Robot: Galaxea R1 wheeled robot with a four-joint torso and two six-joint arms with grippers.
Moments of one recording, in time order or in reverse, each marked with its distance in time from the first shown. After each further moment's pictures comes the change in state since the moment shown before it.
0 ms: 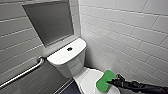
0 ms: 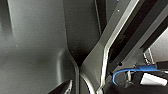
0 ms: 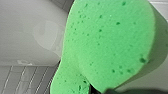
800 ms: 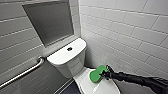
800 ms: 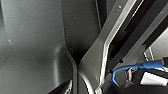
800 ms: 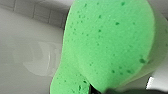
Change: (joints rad) left arm 0.010 0.039 -0.045 0.001 -0.001 0.000; right arm 0.107 0.294 -0.348 0.033 -0.097 0.290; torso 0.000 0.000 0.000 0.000
